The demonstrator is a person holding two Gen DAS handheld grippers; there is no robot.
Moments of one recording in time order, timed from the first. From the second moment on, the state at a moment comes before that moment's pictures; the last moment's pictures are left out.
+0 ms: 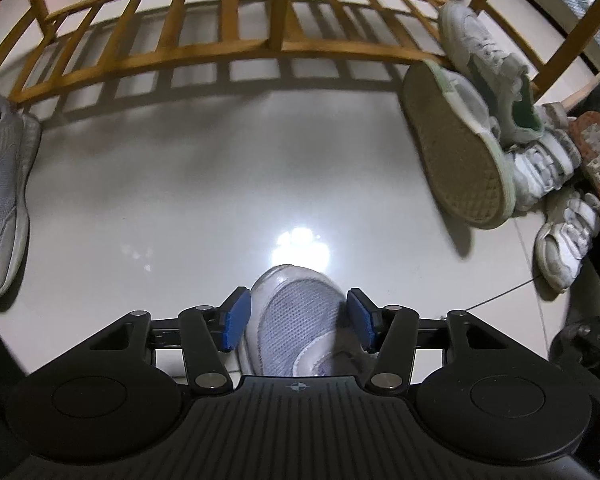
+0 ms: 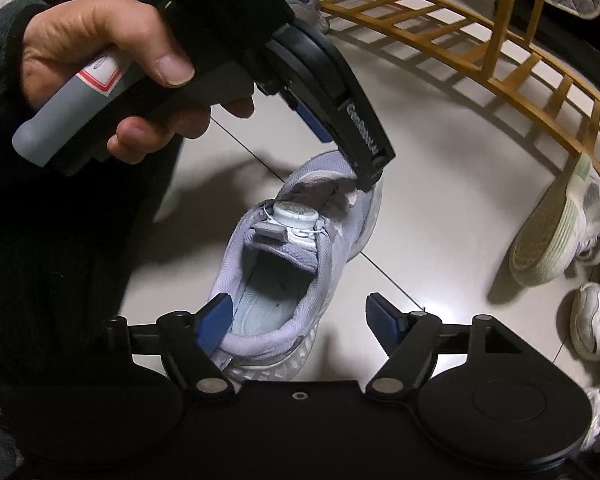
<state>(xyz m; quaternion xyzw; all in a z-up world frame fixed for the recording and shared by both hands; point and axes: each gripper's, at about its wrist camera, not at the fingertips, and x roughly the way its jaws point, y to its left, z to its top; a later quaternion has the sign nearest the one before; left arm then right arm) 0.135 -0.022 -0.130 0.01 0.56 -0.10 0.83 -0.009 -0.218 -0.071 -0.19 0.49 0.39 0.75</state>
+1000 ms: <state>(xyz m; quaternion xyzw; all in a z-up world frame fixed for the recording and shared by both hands) 0.137 -0.015 -0.143 -0.01 0.58 -0.08 0.81 -0.028 -0.206 -0.090 -0.21 0.53 0.39 0.72</state>
